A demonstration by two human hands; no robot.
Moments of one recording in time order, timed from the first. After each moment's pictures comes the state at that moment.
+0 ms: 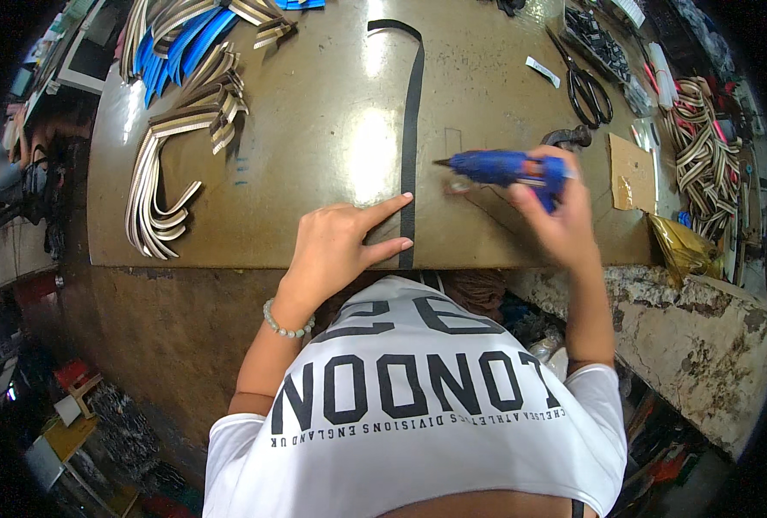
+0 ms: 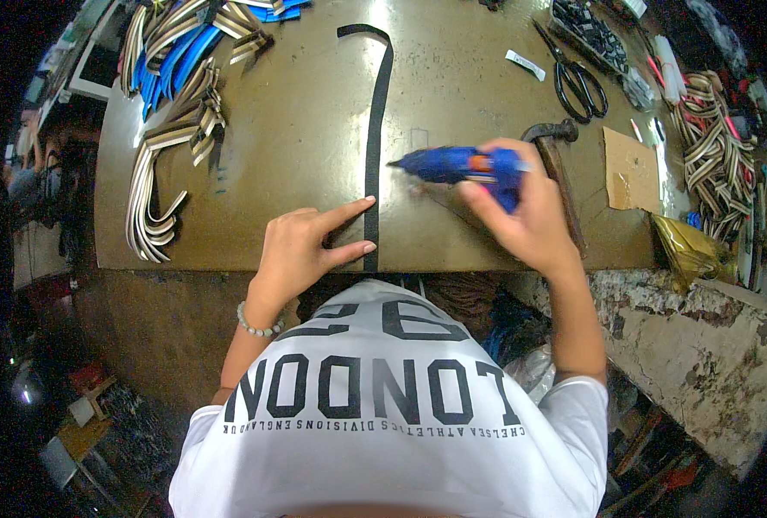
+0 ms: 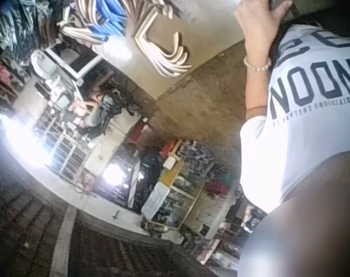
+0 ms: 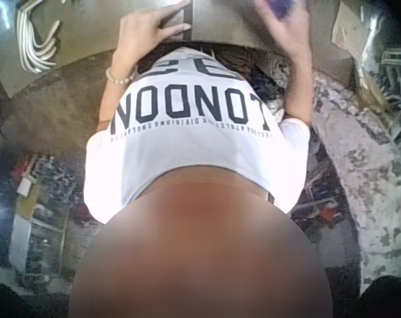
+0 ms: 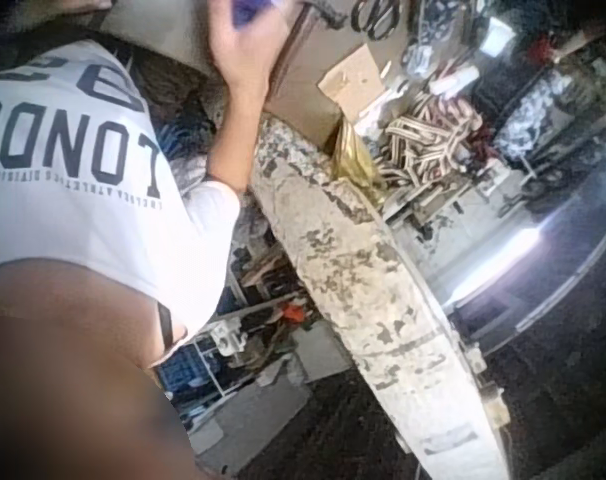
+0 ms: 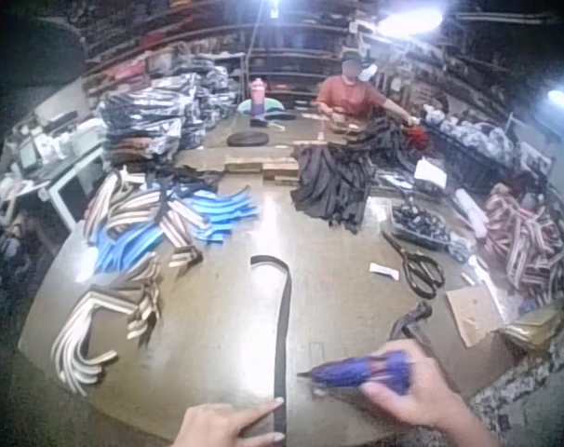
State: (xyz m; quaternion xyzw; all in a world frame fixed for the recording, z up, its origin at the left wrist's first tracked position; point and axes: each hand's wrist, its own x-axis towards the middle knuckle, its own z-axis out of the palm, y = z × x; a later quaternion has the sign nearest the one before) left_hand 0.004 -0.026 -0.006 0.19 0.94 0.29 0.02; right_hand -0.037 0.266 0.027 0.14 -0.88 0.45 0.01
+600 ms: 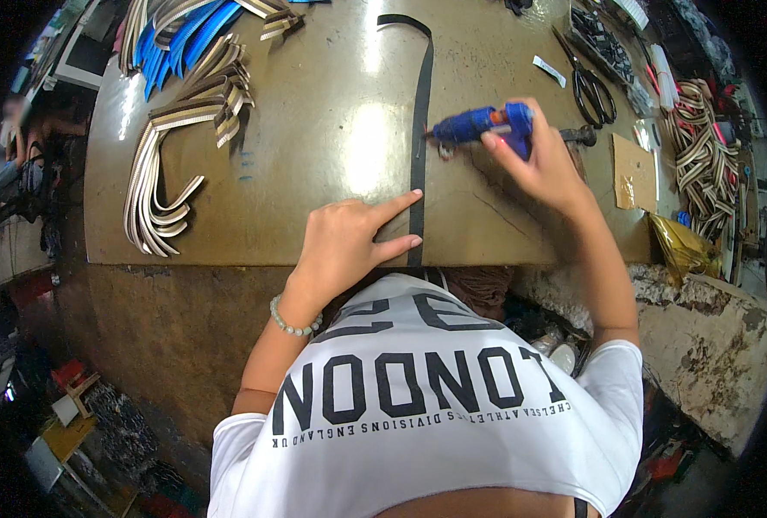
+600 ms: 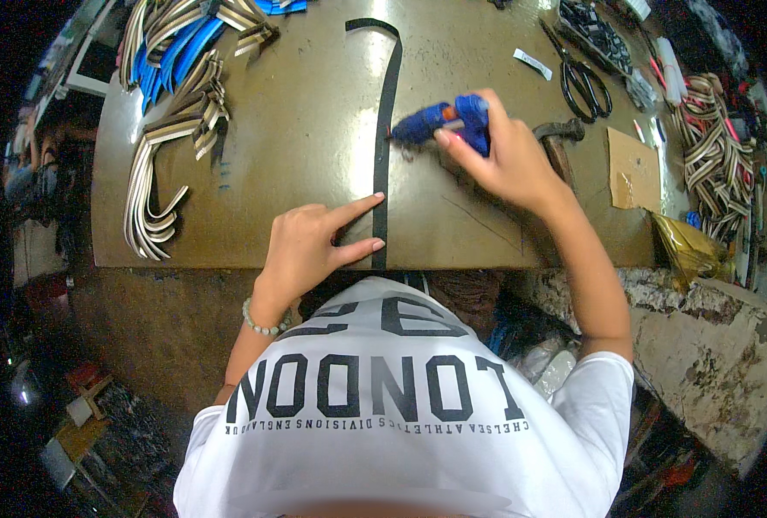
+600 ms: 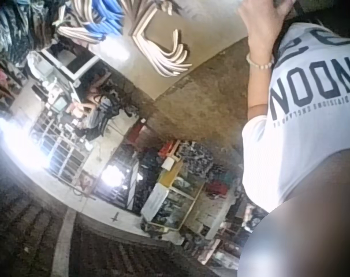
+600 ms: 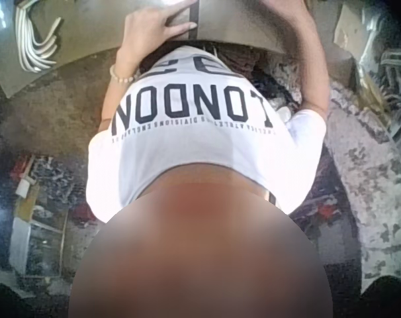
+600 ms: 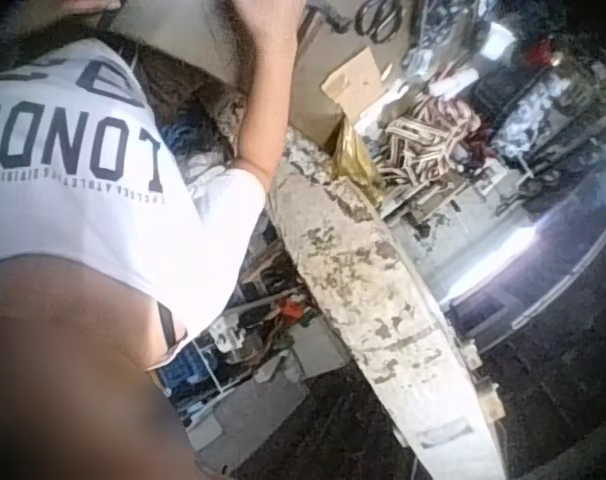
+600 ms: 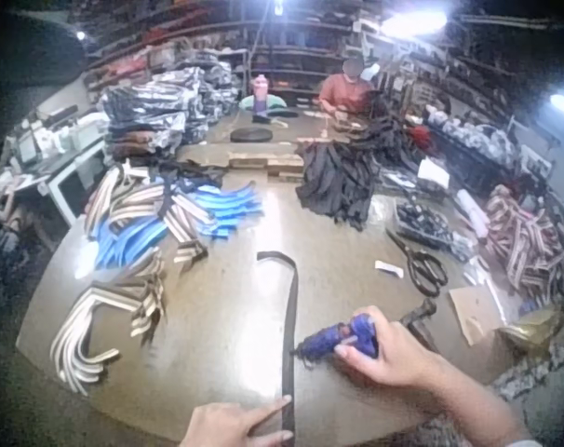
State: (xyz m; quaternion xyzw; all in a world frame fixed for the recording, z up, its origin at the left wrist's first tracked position) left_hand 0.004 -0.028 -0.012 0.19 0.94 0.27 0.02; right_hand -0.094 0.241 0.020 0.24 -0.90 0.36 -0.01
